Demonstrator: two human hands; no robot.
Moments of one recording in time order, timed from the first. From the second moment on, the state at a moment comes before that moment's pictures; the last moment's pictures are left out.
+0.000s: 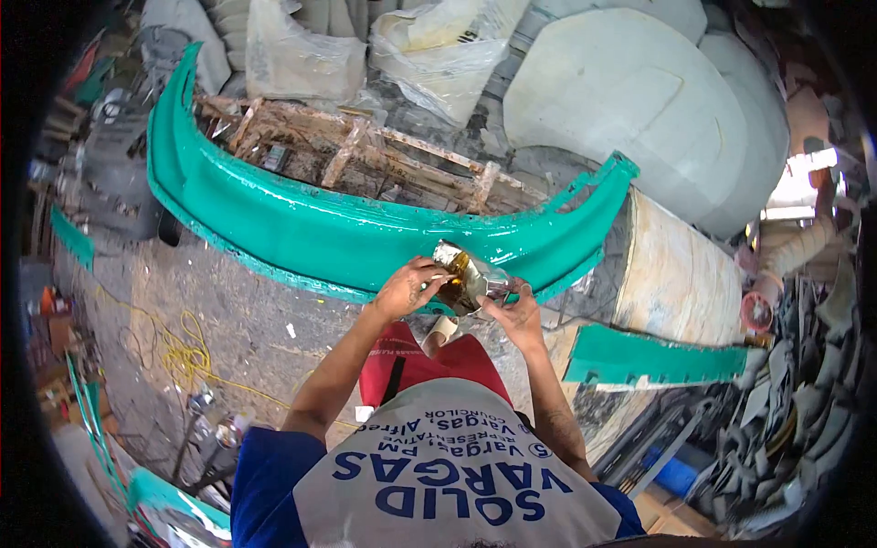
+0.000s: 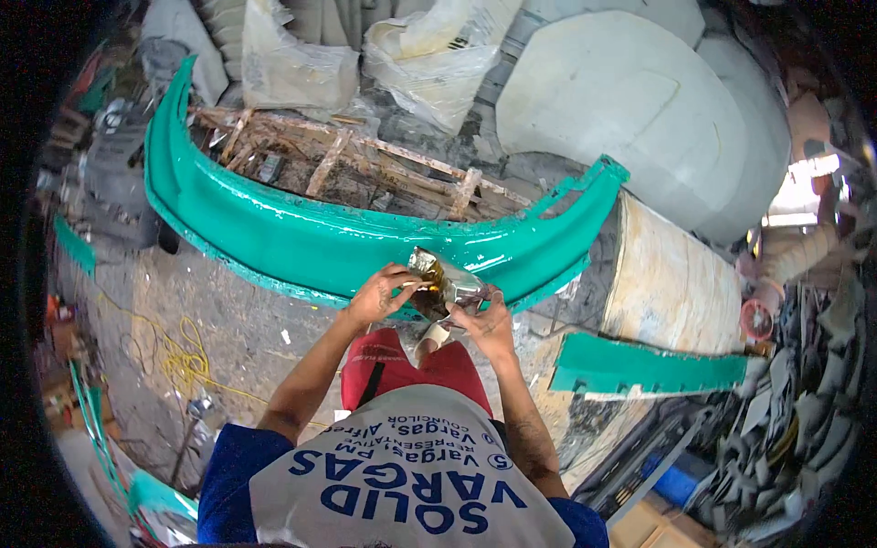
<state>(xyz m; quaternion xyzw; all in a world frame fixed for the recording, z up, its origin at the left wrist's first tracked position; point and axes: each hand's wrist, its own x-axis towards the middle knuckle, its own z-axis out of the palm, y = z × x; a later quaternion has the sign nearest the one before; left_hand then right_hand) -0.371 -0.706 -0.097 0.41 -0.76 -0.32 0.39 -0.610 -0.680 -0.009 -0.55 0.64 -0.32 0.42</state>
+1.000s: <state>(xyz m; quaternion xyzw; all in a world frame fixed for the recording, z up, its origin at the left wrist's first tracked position) -0.380 -0.728 -0.218 0.70 -0.43 -0.36 0.44 -0.707 -0.727 -0.020 -0.45 0.66 -0.23 0.56</state>
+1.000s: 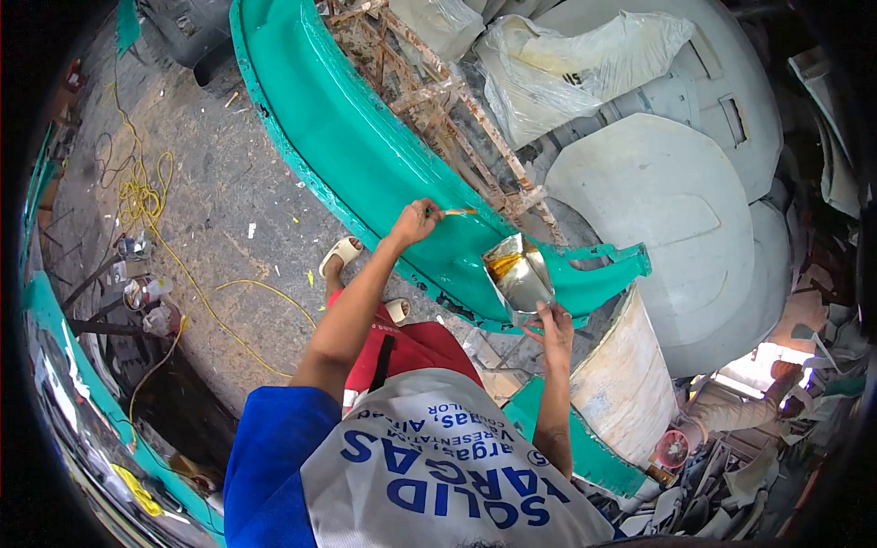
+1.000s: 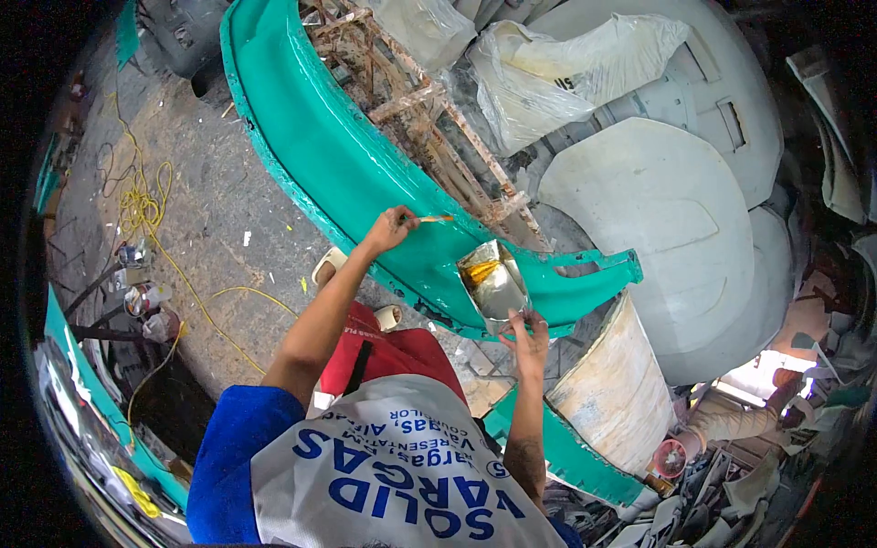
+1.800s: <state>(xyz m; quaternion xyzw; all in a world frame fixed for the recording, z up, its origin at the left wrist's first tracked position) -0.528 -0.715 -0.173 0.66 -0.07 -0.48 0.57 -0.777 -0.694 0.004 -0.43 0.68 -0.29 0.52</state>
